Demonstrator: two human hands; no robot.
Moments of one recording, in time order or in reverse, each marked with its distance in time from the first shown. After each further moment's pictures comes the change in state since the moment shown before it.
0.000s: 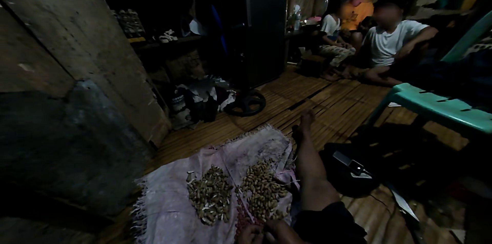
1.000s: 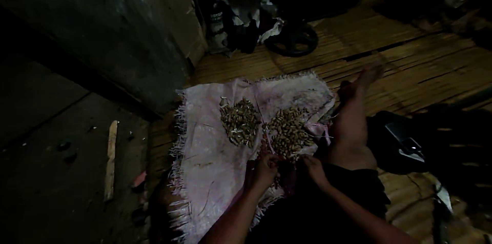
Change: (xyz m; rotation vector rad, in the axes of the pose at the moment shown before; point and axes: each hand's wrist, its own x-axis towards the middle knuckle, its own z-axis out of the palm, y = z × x) left_hand -0.005 0.039 -0.009 0.219 0.070 -0.257; right_hand 0.014 0.041 -0.003 0.532 0.385 0.278
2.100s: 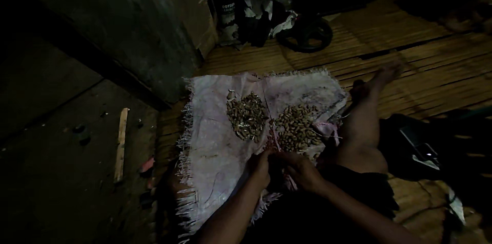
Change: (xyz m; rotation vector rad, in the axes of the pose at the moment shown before) left_hand 0.014 -0.017 0.004 -0.842 0.258 -0.294; right_hand -0.021 -0.063 0.028 -0.555 -0.544 -0.540
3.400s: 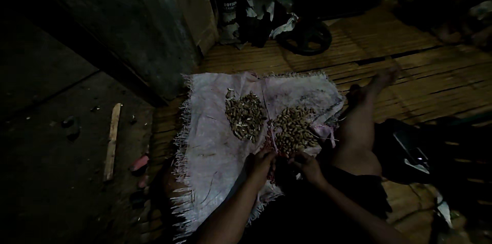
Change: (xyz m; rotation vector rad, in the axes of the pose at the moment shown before) left_hand 0.007 -0.002 -0.009 0.223 -0.292 0.199; right_hand -0.005 0.060 0.014 0.532 0.319 0.464
